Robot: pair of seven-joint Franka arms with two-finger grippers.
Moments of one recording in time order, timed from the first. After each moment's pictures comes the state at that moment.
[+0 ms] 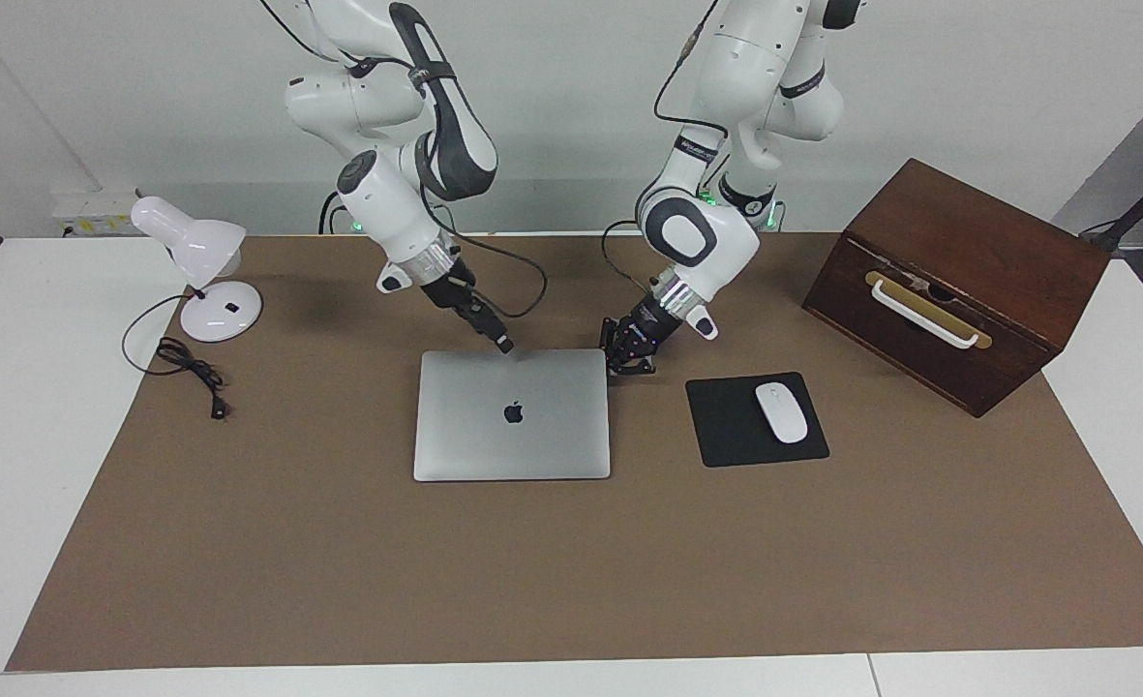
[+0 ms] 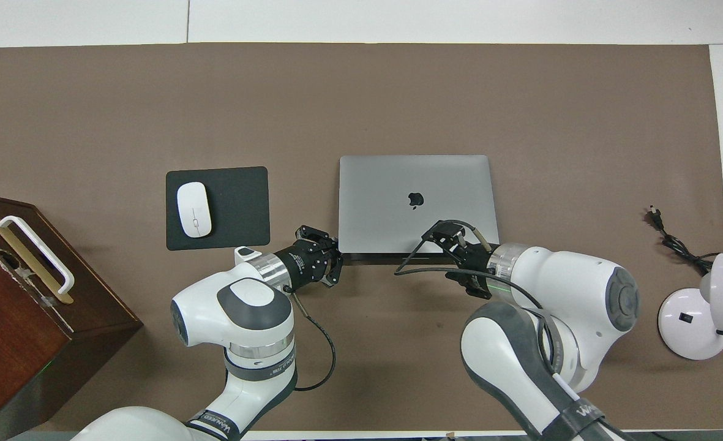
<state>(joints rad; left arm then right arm) -0.58 0.23 -0.10 -2.25 -2.01 2.80 -0.82 0.19 -0.06 0.26 -2.46 0.84 2.69 0.65</state>
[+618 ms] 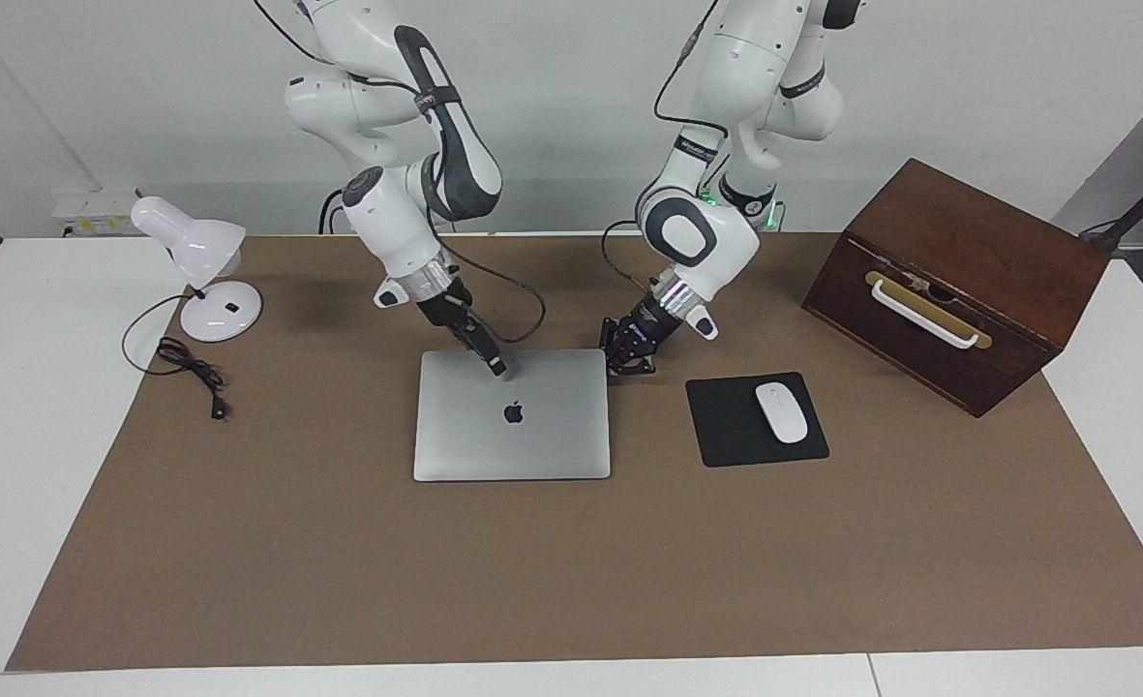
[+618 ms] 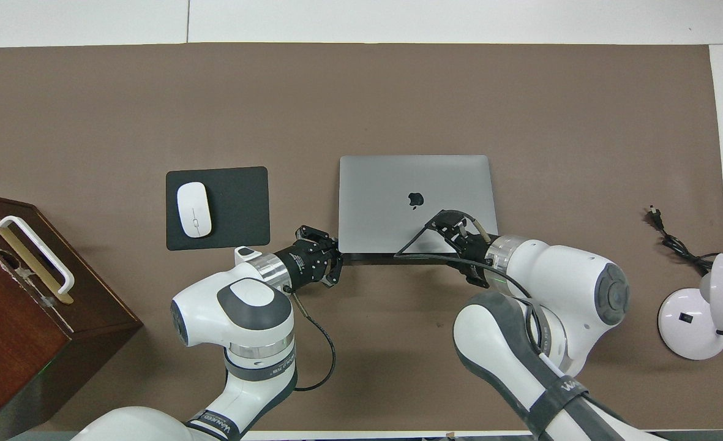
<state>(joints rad) -0.58 0.23 -0.10 -2.25 -2.01 2.80 -0.82 0.19 0.03 0.26 -2.43 0.84 2.81 0.63</state>
